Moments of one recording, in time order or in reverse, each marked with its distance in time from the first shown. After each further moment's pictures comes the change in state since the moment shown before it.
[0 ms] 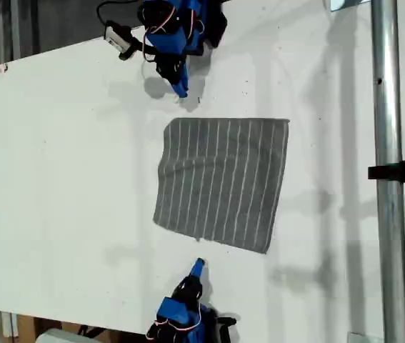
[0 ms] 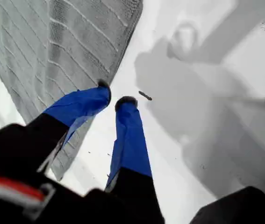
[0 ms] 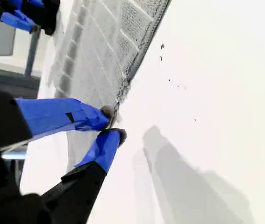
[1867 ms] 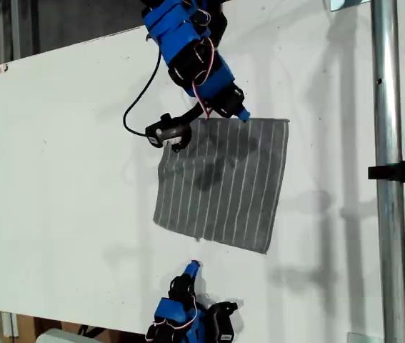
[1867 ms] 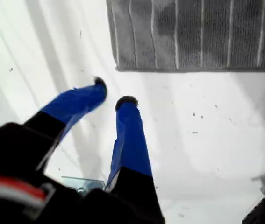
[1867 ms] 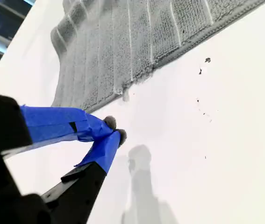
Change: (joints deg) arm 0 -4.6 0.0 0.0 0.0 -25.5; arm 1 -44.4 -97.0 -93.8 8.9 -12.7
